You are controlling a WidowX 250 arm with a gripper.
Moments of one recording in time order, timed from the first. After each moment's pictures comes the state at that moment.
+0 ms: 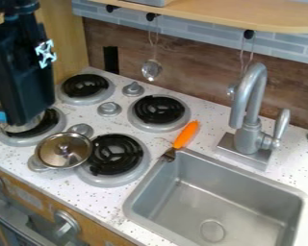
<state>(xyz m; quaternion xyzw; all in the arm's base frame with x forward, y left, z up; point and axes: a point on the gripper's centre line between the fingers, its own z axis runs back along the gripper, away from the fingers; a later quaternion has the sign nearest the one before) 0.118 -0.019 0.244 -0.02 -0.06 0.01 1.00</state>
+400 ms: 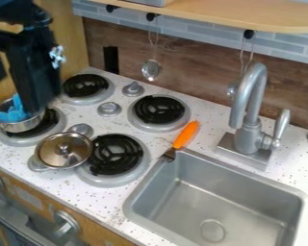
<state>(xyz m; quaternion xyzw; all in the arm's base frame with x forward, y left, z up) 0.147 0.027 0.227 0.02 -0.07 0.08 0.99</state>
